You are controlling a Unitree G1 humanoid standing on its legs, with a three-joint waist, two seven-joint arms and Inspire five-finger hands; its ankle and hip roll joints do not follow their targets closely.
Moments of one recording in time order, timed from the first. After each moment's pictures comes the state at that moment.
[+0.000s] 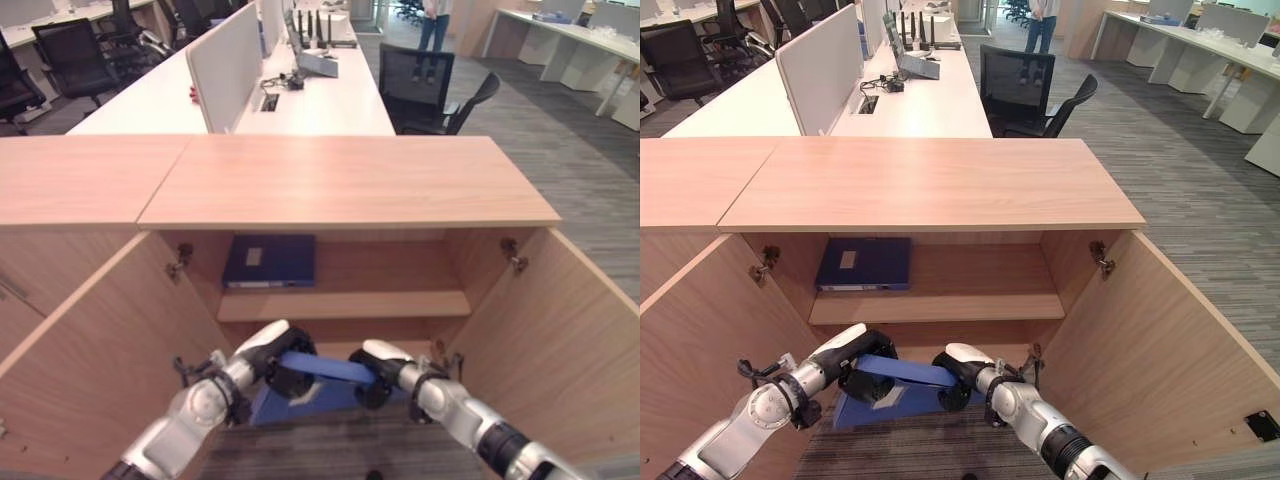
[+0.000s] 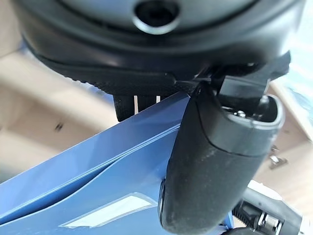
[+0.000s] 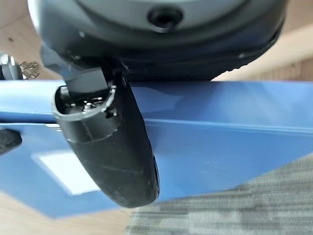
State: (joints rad) left arm 0.02 0.74 -0.43 -0.08 -0.02 0.16 -0.20; right arm -0.30 -0.35 0.72 0.57 -0.47 -0.06 0.11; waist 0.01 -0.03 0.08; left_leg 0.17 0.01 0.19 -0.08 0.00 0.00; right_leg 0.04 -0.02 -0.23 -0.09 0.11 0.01
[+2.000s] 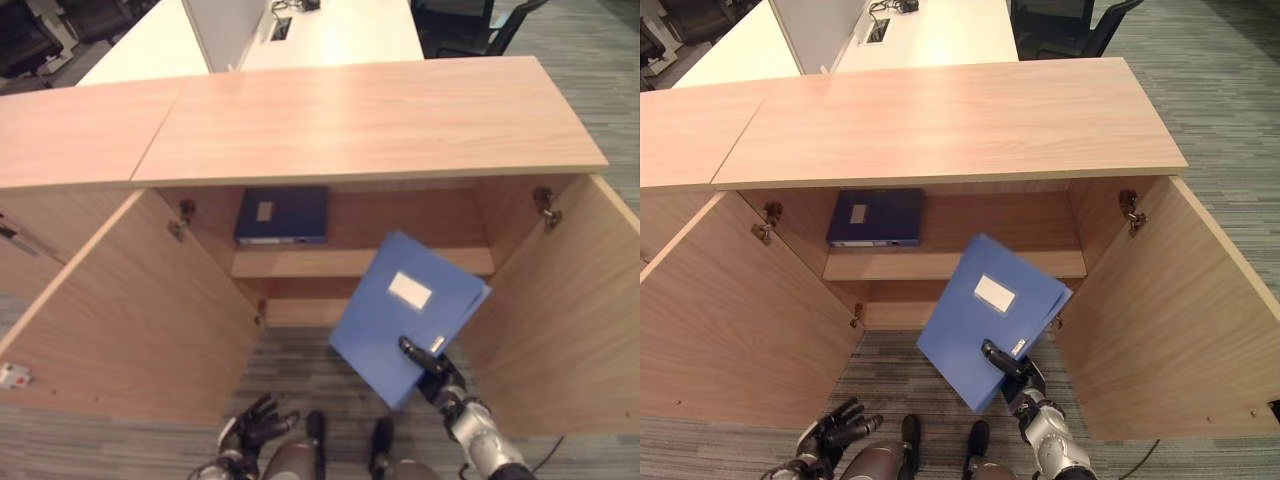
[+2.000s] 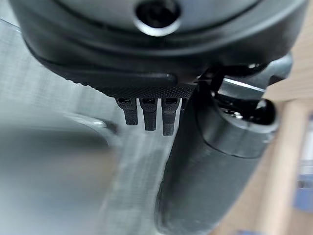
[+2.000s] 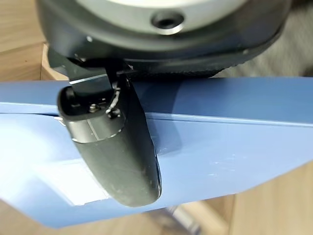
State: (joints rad) left arm 0.18 0.22 -0.12 0.72 -0.55 0.05 -0.07; right arm -0.09 -0.20 0.16 0.58 1.03 -0.01 0.06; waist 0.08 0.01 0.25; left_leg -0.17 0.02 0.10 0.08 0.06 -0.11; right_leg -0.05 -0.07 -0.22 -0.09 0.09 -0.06
